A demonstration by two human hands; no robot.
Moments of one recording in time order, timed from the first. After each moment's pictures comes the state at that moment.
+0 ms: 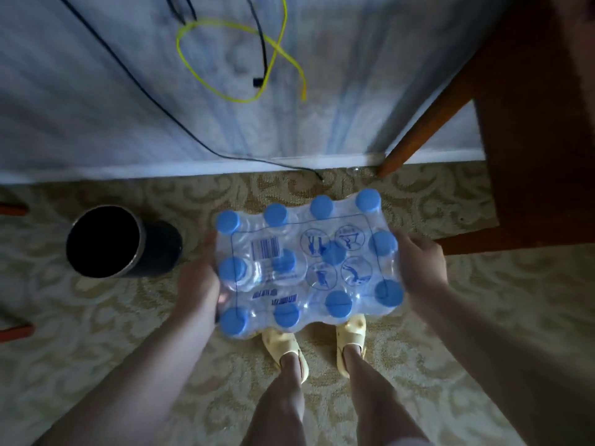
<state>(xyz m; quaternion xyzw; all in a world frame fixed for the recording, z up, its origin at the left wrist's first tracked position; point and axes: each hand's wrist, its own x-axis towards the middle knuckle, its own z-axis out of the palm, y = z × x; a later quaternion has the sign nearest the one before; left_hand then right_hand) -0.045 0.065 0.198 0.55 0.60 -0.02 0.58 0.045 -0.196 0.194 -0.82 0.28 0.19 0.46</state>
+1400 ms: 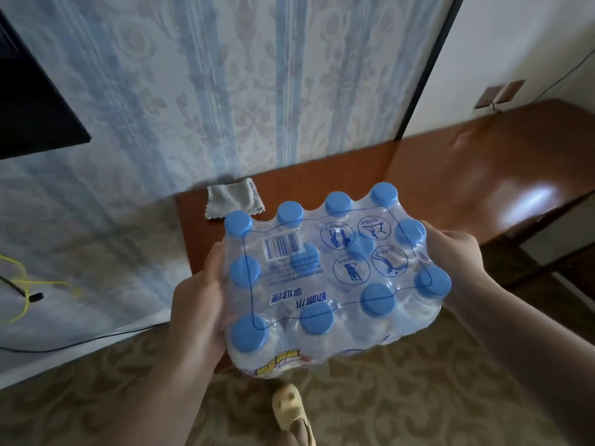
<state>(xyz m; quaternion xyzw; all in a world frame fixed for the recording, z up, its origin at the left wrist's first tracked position) 0.136 -0.419 0.477 0.59 0.29 -0.03 0.75 0.160 -0.691 0.506 -0.74 0.38 -0.04 0.56</state>
